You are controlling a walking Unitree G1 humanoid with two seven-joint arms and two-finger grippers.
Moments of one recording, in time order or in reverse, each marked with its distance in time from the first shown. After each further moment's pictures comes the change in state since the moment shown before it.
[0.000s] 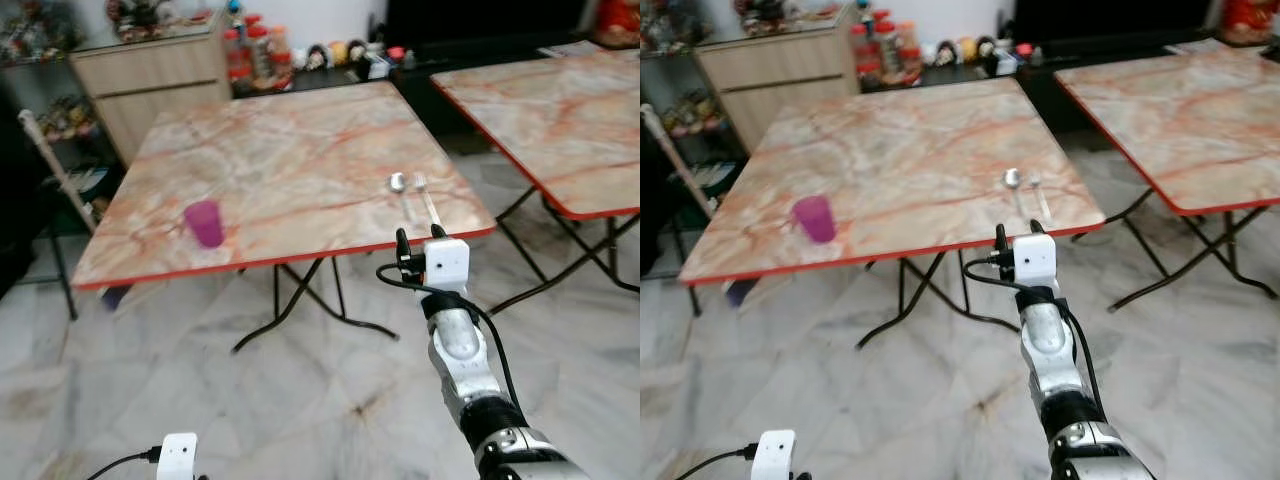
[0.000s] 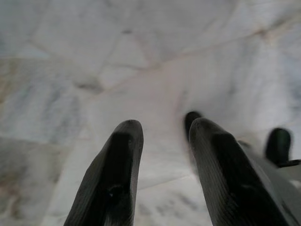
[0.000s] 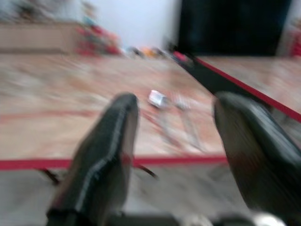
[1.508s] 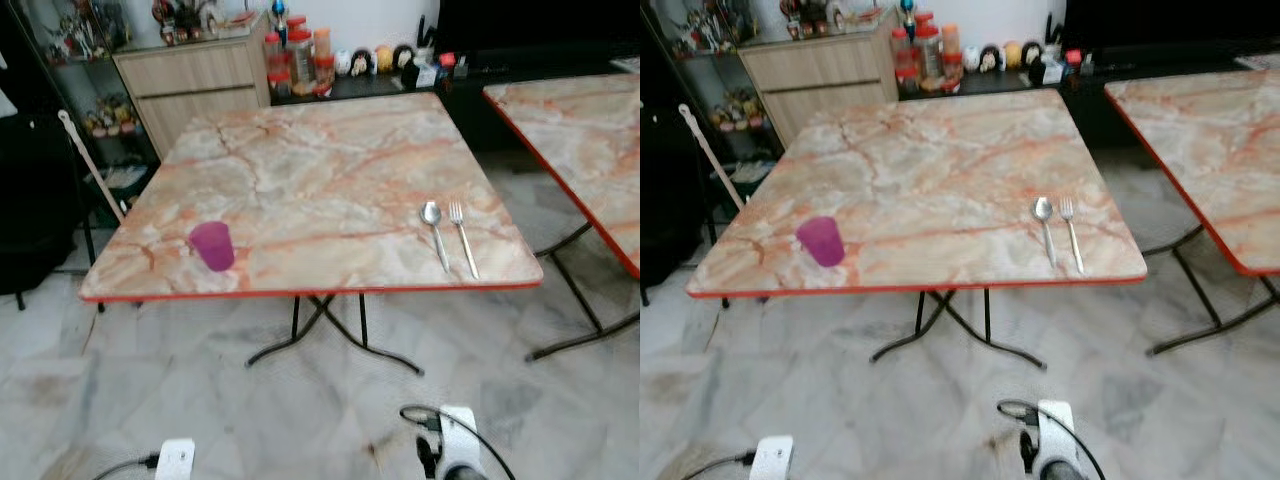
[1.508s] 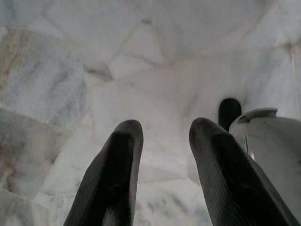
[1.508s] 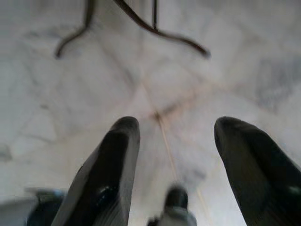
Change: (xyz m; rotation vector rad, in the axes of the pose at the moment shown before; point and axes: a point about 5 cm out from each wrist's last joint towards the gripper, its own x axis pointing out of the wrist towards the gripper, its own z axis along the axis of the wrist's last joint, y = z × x) left arm -0.004 0.017 -0.016 0.008 0.076 0.047; right arm -0.167 0.012 -0.148 0.168 0.966 0.041
